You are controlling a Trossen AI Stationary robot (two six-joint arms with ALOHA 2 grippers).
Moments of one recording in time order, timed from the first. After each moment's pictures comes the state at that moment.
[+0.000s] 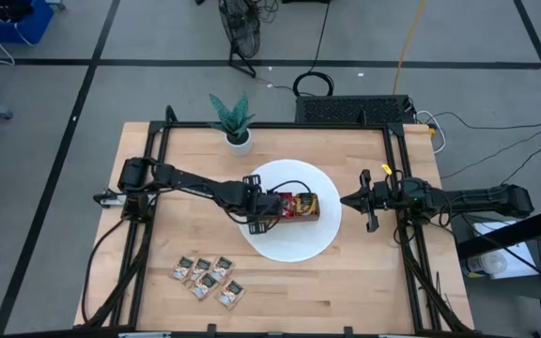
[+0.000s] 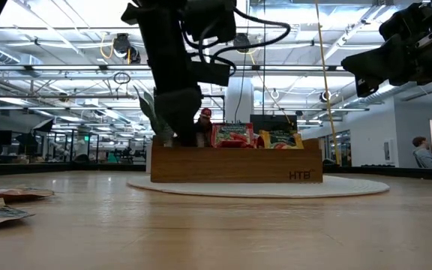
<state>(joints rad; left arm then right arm) -0.08 1.93 1.38 -0.74 -0.36 -0.11 -0.04 0.34 0.02 0.35 -0.08 0.09</state>
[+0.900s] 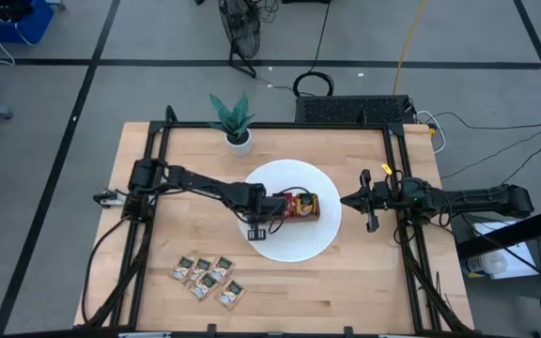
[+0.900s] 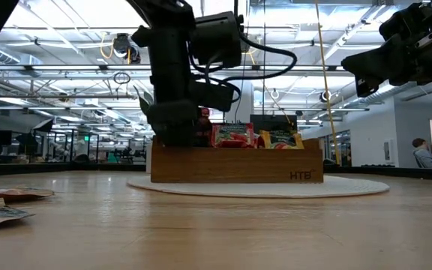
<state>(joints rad) -0.05 2.03 1.39 -0.75 -0.09 -0.08 -0.04 0.34 0.02 0.35 -0.08 0.09</state>
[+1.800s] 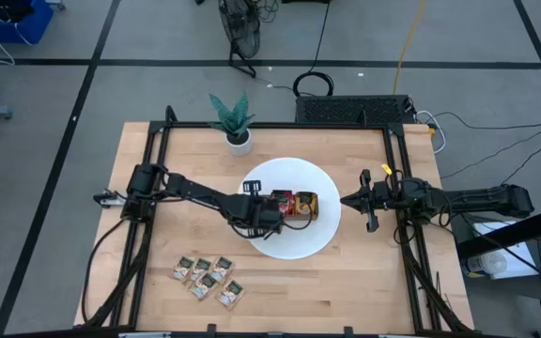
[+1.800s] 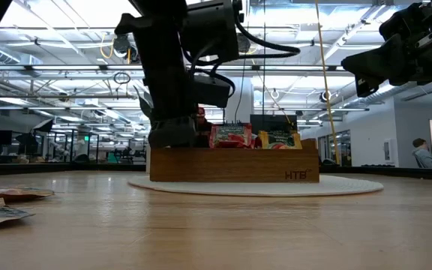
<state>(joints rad) -0.13 2.02 1.38 -0.77 -0.57 -0.13 -0.04 0.34 0.02 0.35 -0.08 0.09</state>
